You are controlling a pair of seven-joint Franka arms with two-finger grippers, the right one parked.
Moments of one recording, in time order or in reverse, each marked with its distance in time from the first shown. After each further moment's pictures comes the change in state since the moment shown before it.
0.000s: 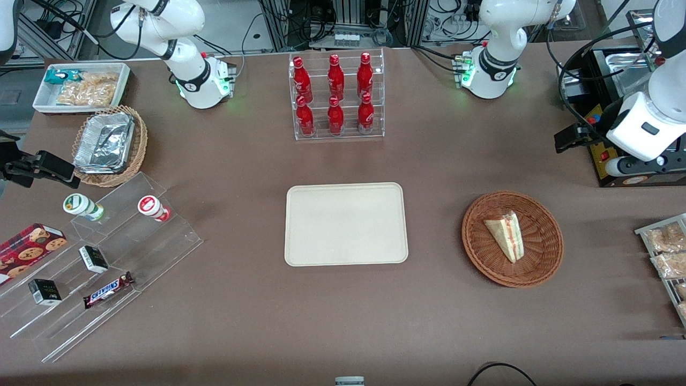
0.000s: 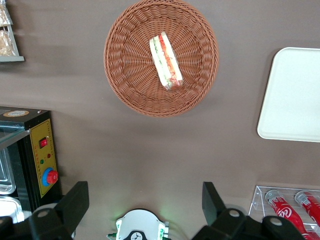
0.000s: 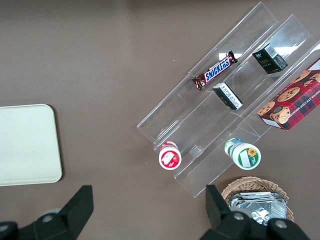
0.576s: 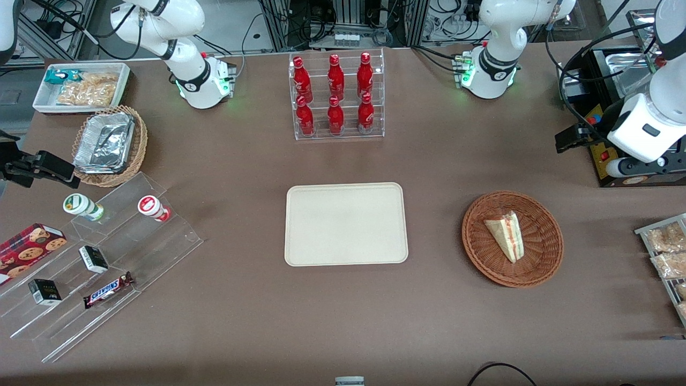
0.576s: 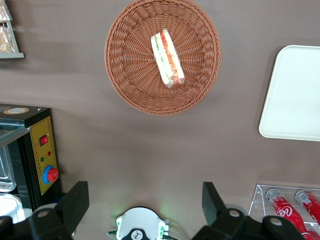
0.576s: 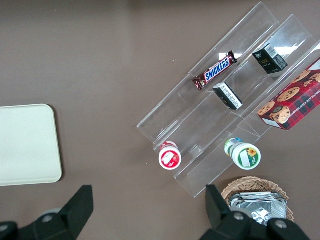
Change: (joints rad) arm 0.001 0.018 0.004 0.000 0.001 -0.012 -0.001
